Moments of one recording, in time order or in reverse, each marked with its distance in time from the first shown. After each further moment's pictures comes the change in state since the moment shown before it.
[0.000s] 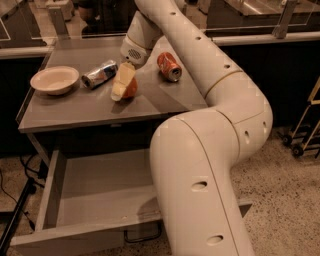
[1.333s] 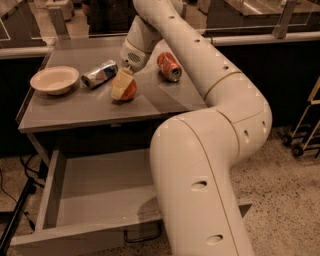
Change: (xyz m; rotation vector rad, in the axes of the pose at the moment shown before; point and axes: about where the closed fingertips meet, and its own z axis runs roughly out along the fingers) arm 0.003 -0.004 0.009 0.000 -0.003 0.006
